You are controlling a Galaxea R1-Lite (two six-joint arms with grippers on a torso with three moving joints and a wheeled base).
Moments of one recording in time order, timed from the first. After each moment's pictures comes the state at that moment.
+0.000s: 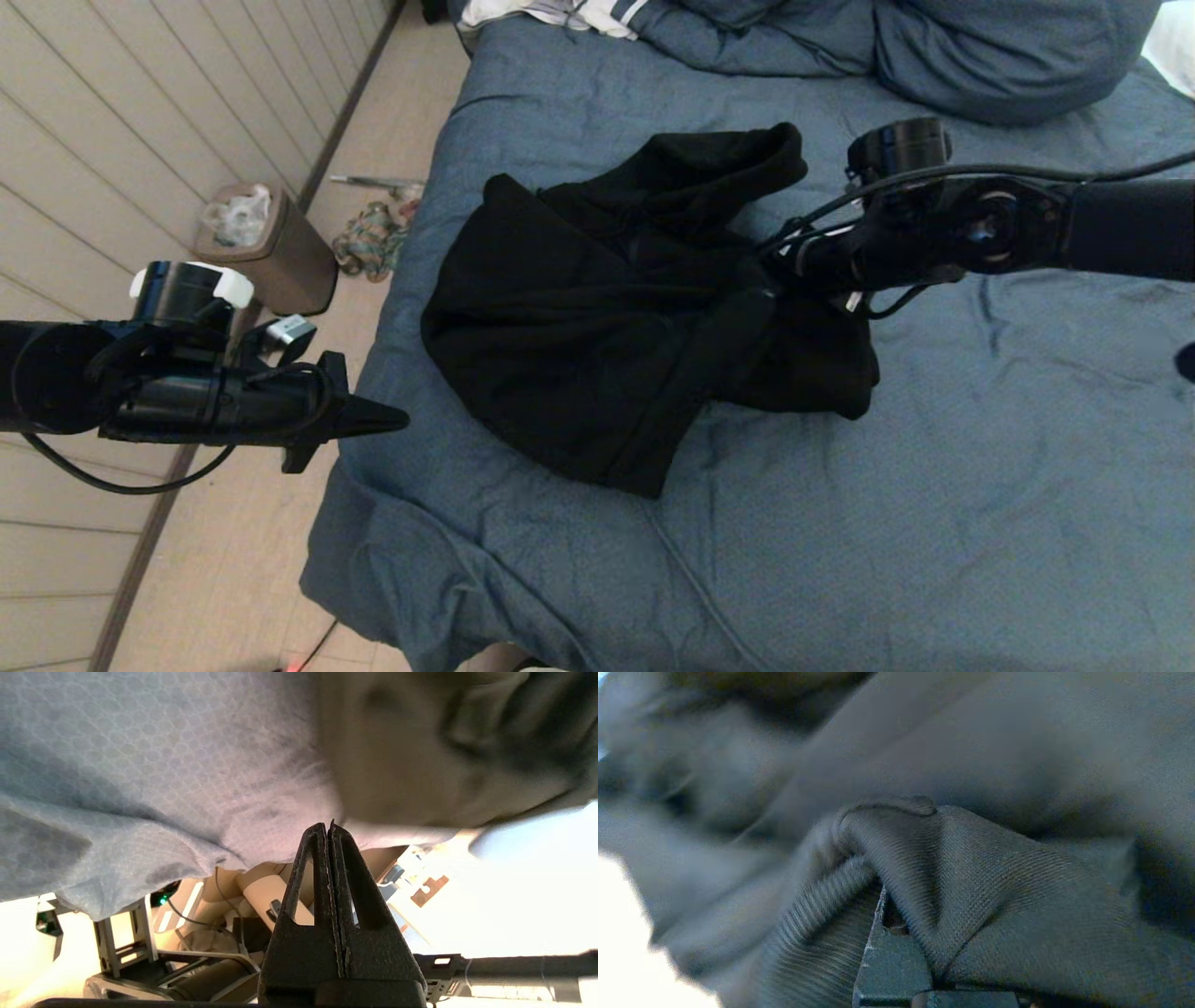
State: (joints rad) left arm -0.11 1.75 -1.05 0.06 -0.73 -0.62; right arm 0.20 2.05 -1.86 0.26 0.05 0.71
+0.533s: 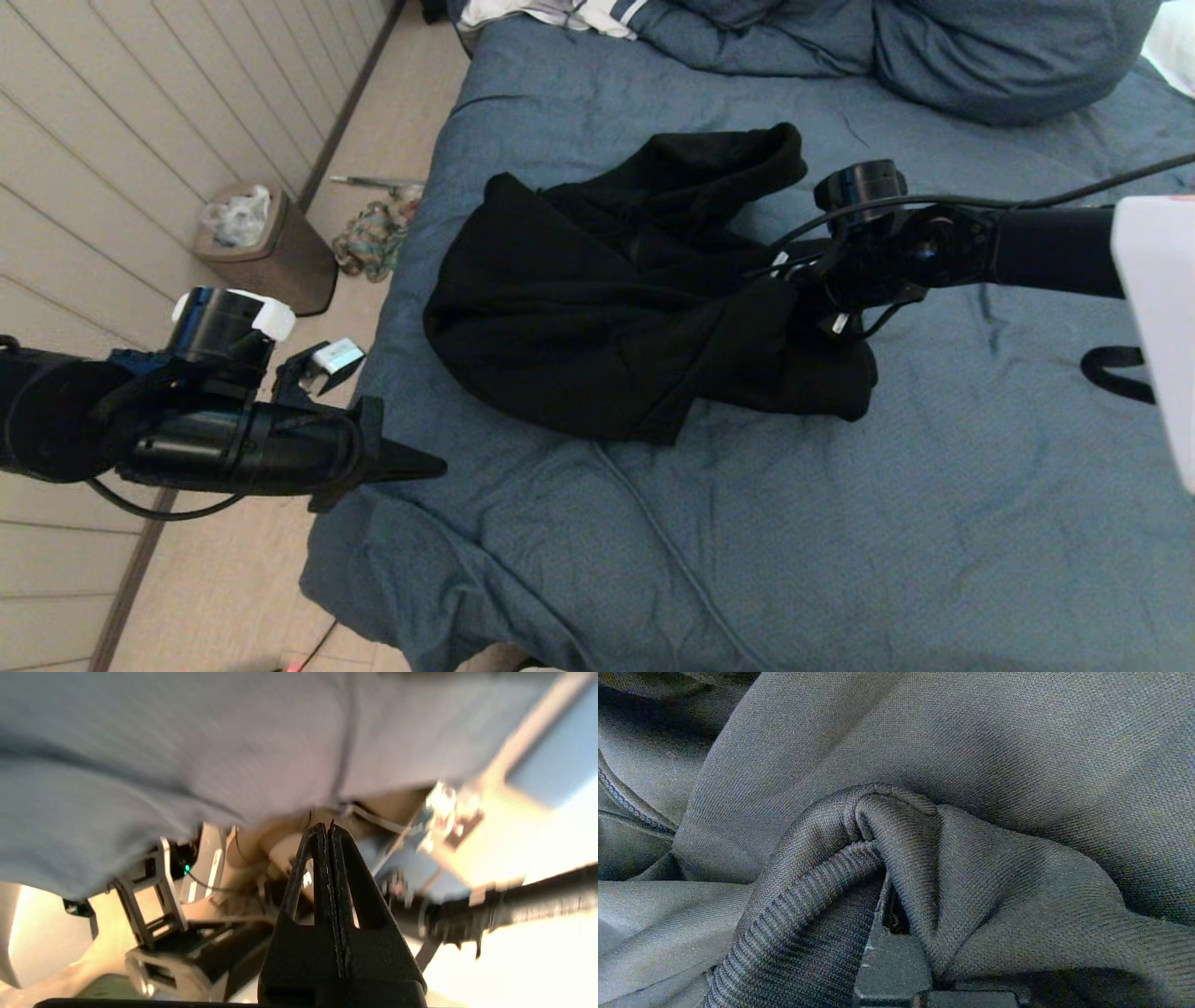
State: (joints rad) left arm -0.26 1.68 -0.94 0.06 -0.72 -0.50; right arm 0.19 2.17 -1.95 0.34 0.02 0.72
